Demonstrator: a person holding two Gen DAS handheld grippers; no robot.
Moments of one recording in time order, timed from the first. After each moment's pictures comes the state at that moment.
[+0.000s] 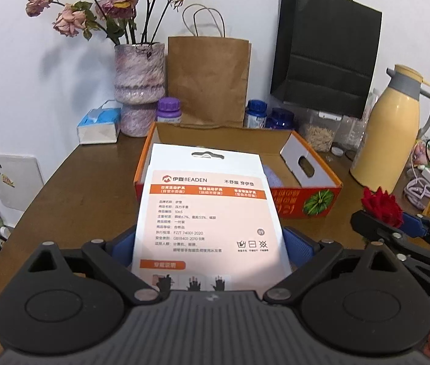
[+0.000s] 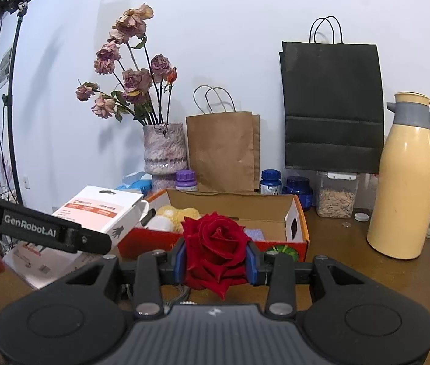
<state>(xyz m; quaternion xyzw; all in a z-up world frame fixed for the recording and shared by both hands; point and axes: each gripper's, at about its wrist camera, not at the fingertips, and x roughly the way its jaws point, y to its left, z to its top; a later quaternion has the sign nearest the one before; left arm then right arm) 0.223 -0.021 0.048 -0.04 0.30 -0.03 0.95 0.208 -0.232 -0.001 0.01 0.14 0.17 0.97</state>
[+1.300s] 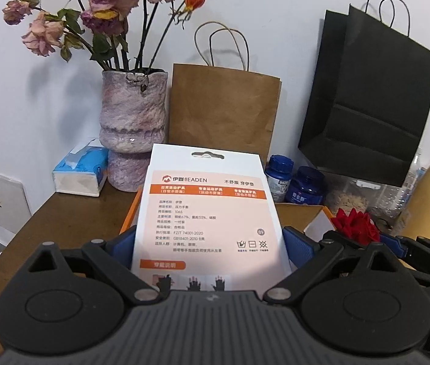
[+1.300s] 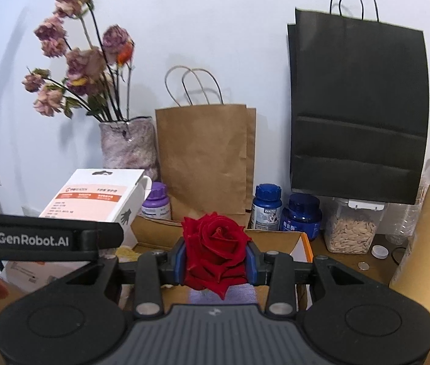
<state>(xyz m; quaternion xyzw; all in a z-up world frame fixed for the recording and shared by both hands) 0.383 -0.019 0.057 -0.08 0.25 0.00 0.97 0.396 -0.194 0.030 -0.01 0.19 0.14 0.97</state>
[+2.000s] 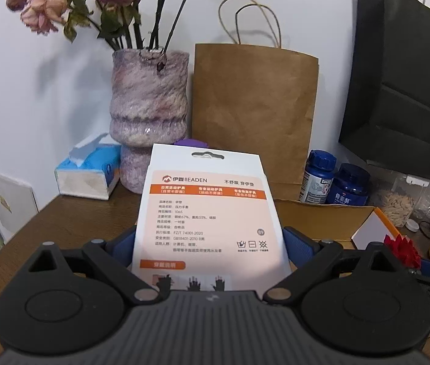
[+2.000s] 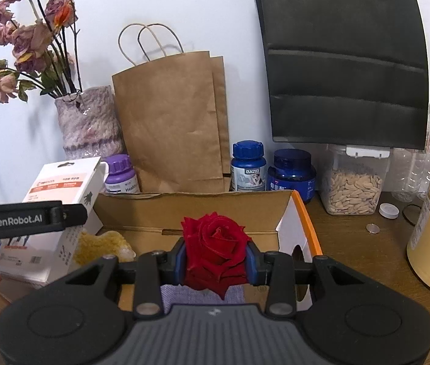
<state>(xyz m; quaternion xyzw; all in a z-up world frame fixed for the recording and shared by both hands) 0.433 -0.004 0.005 -0.05 0.23 0.05 0.97 0.451 -0.210 -0.028 0.03 0.23 0.12 0.96</state>
